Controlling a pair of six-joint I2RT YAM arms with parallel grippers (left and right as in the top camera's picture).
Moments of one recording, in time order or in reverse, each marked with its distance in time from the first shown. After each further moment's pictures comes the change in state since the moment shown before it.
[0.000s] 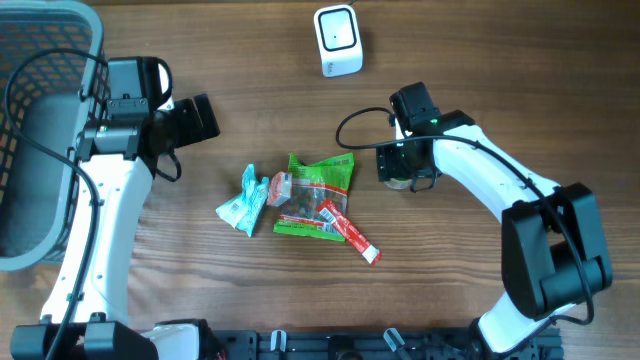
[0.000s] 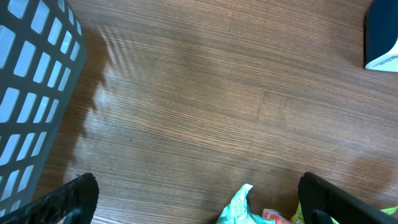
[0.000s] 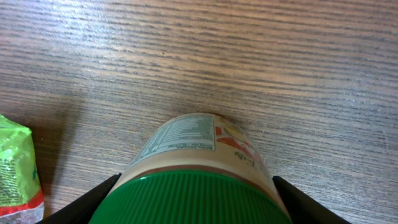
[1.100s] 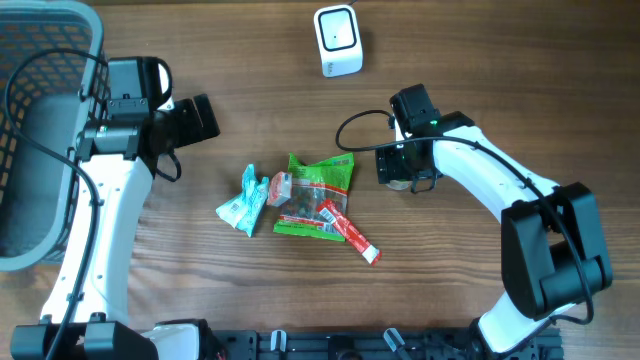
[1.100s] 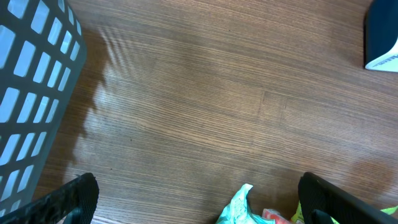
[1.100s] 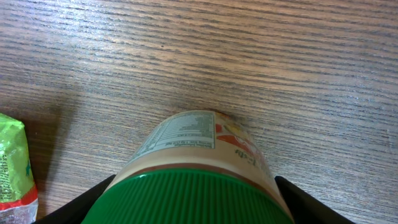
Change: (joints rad) left arm 0.000 0.000 0.000 0.000 0.000 0.000; right arm 0.000 0.000 -0.006 0.000 0.000 -0.016
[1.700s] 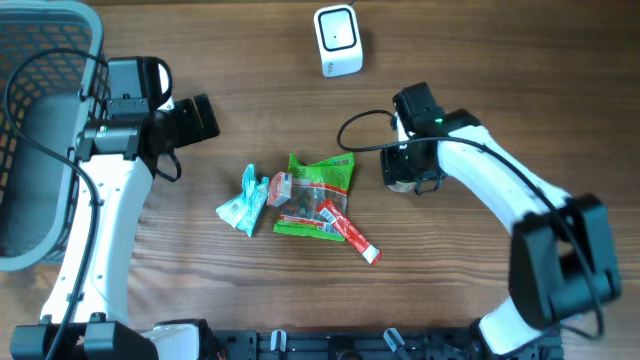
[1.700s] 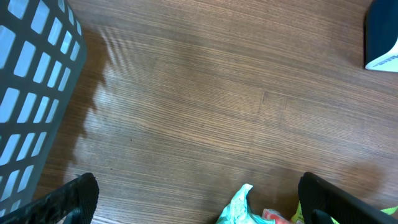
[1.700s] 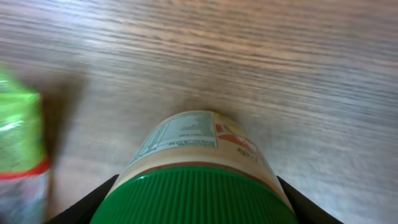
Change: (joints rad) left arm 0.000 0.000 0.000 0.000 0.000 0.000; right arm 0.000 -0.074 0.025 -0.092 -0.014 -0.018
